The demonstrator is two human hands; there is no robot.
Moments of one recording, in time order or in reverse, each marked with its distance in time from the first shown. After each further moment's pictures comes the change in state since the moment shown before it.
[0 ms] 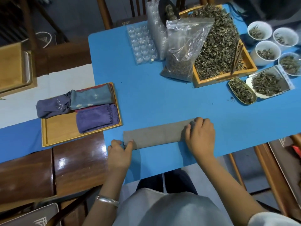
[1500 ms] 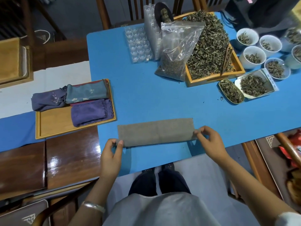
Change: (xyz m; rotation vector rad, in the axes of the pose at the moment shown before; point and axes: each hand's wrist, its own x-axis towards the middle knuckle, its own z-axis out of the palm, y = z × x) left_hand -0.025 -0.038 0.007 -0.450 -0.023 0.339; right_hand -0.012 0.083 -0.020 0.680 -0.340 0.103
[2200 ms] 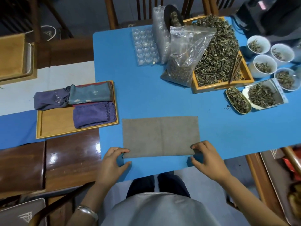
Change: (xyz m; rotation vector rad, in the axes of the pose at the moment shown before) left_hand 0.006 -0.016 -0.017 0.424 -0.251 0.180; right_hand -0.011 0.017 0.002 -0.440 -0.243 -0.255
